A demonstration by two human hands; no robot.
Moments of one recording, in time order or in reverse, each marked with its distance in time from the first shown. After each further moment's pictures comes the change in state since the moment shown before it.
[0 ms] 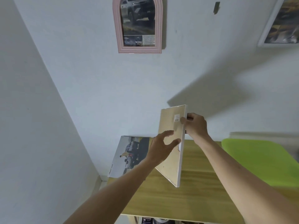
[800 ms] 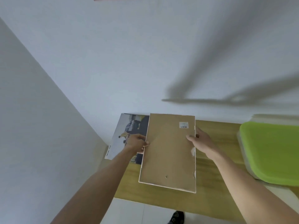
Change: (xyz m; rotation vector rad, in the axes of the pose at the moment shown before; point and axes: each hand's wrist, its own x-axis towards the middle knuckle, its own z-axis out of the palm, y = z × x) left_hand 0.052 -0.149 -0.006 -0.119 0.006 -0.839; right_hand 0.054 0.187 0.007 -0.175 -0.468 0.322
